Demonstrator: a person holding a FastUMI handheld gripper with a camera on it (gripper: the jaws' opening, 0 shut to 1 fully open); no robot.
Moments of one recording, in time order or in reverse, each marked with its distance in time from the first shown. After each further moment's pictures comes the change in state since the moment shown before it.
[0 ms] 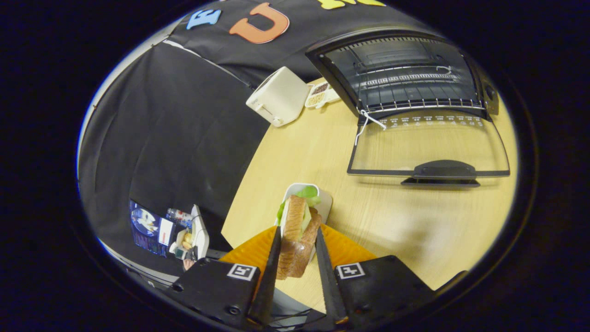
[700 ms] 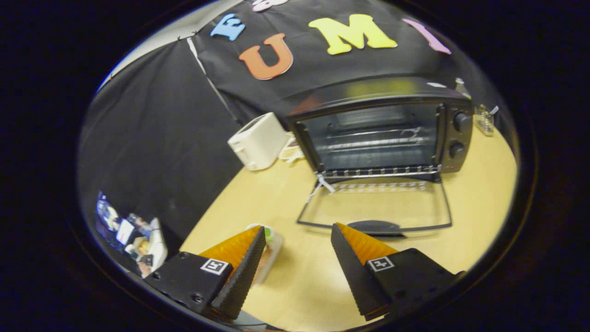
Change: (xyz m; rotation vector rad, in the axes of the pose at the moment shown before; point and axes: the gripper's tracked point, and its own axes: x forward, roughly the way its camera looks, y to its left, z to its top) arm -0.042 -0.017 0.046 -0.179 -0.266 -0.115
